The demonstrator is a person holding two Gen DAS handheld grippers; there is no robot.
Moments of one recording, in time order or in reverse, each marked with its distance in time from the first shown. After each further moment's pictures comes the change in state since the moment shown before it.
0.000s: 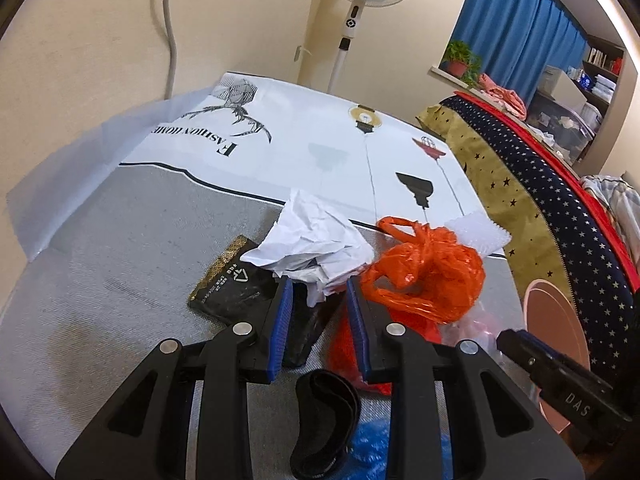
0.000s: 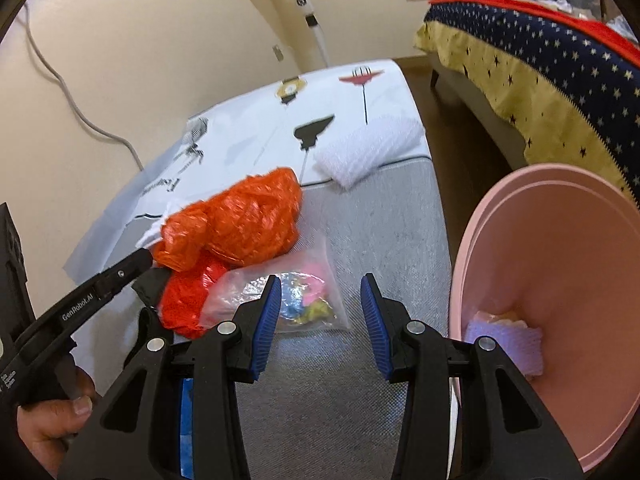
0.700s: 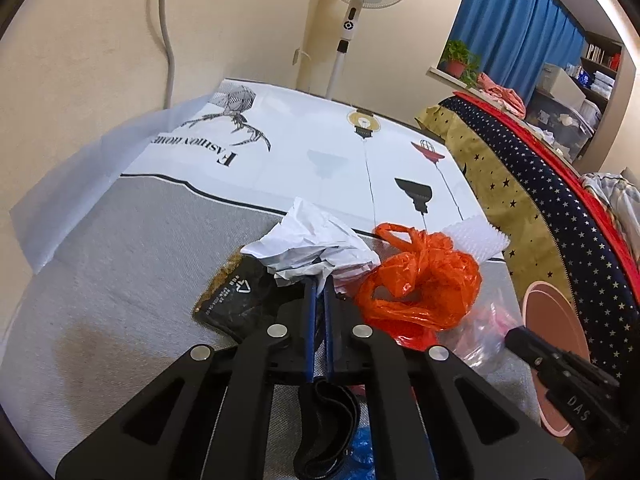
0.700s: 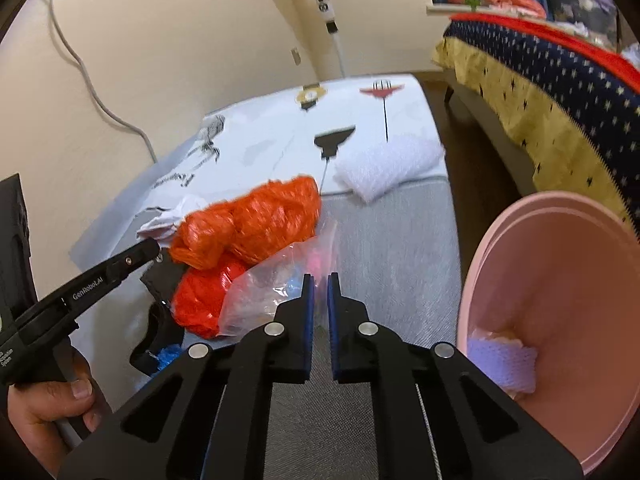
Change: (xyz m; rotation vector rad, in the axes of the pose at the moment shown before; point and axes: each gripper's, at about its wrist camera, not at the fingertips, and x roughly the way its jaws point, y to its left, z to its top) left arm -0.009 -0.002 0.006 0.018 -0.013 0.001; right arm -0.015 0.017 0.005 -0.092 -0.049 0.007
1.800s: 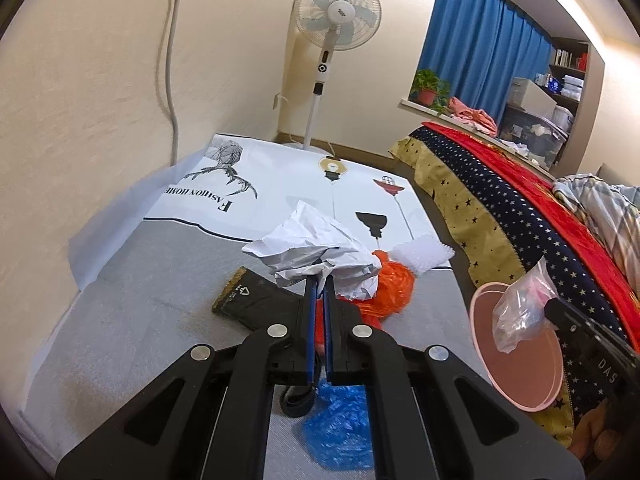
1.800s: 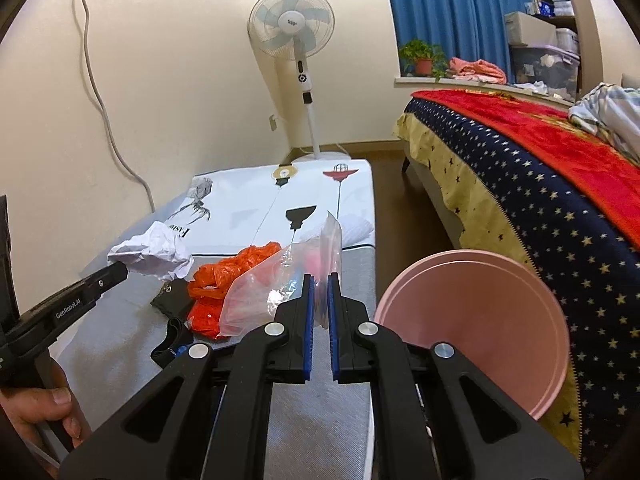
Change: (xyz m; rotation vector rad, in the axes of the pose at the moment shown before) left arm -0.092 -0.020 -0.013 0.070 -0.138 -0.045; right arm -0.119 0.004 -0.011 -0.039 -0.233 -0.151
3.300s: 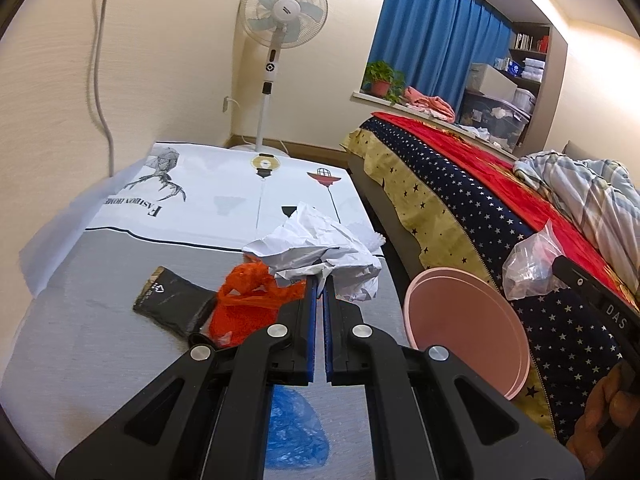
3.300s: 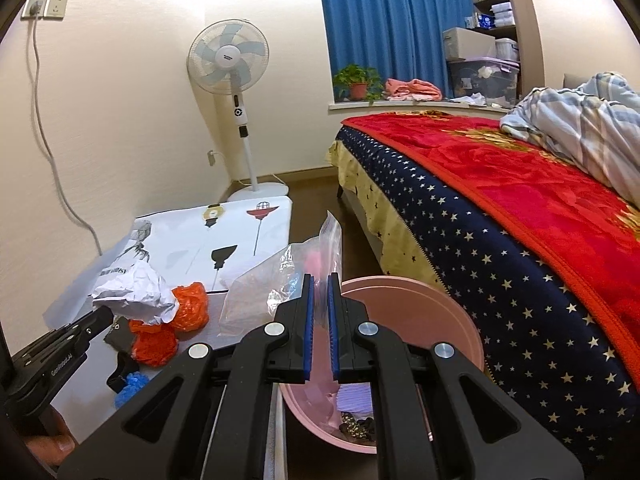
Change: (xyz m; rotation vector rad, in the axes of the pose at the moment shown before) left arm 0.005 -0.068 -0.009 0.081 0.008 -0.122; right arm -0.044 -0.060 0.016 0.077 -0.097 -0.200
